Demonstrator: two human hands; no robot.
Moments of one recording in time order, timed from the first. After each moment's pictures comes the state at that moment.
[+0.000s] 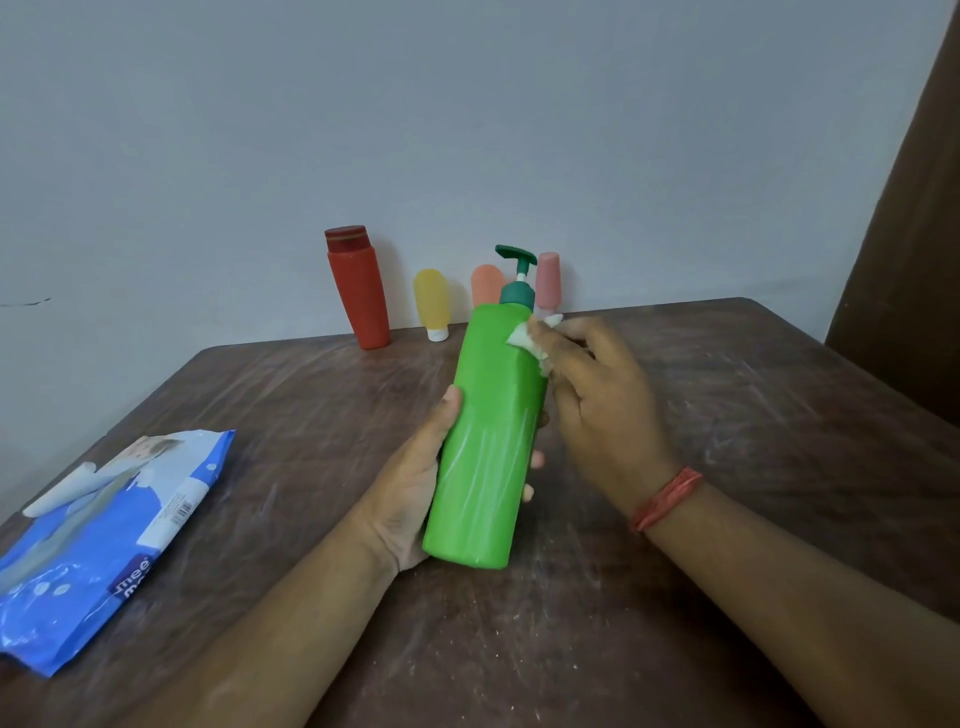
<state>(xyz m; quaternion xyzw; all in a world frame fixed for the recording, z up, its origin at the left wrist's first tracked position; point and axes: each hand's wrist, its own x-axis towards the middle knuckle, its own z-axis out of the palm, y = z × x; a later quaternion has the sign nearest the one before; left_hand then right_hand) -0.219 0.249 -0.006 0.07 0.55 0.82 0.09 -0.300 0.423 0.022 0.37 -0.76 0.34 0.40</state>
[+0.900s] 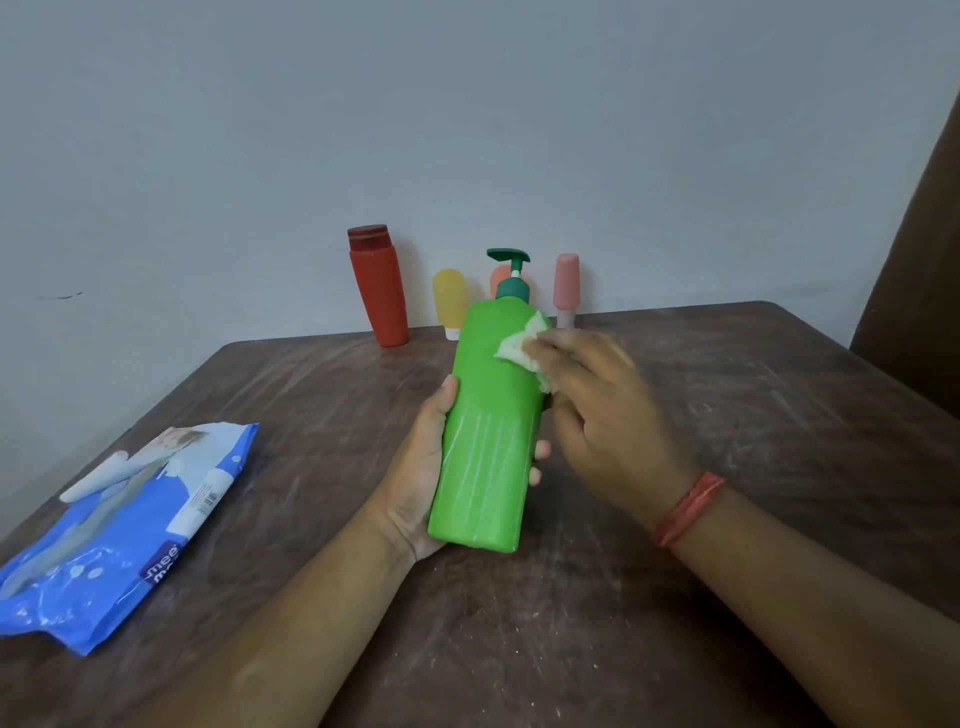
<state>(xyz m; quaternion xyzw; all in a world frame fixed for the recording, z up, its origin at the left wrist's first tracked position) -0.219 0.248 -0.002 0.06 0.47 0.88 0.06 -0.281 0.424 0.031 0.42 -0.79 0.30 0.32</state>
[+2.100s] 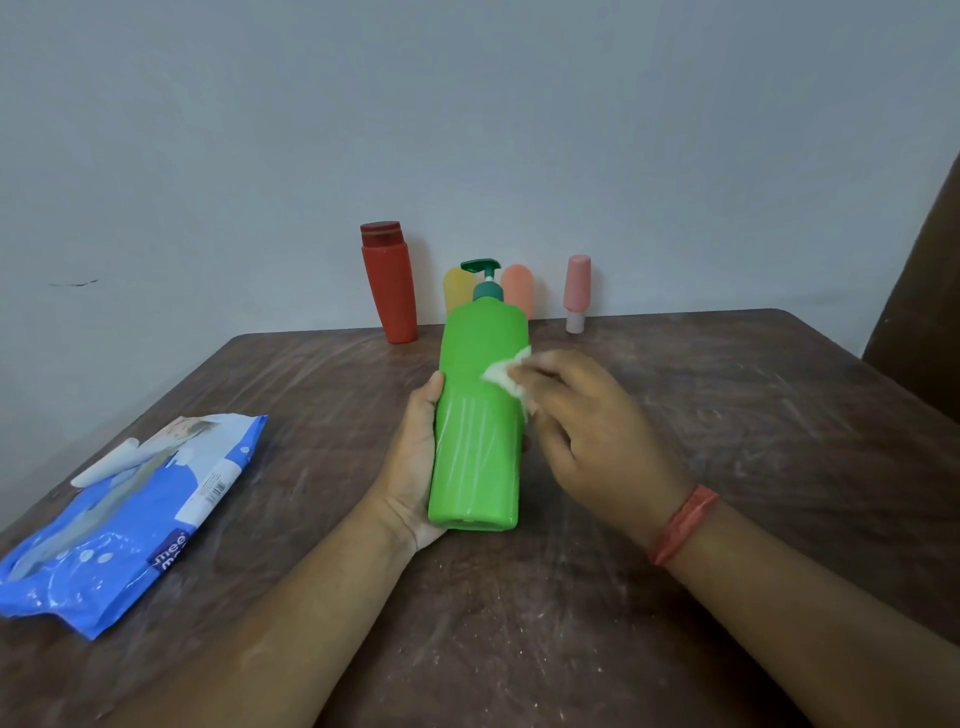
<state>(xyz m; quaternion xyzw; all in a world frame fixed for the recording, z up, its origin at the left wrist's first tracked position) -0.228 0.238 -0.008 -0.01 0.46 0.89 -0.03 -0.272 0.414 0.029 0.47 -0.78 0.32 0.27</state>
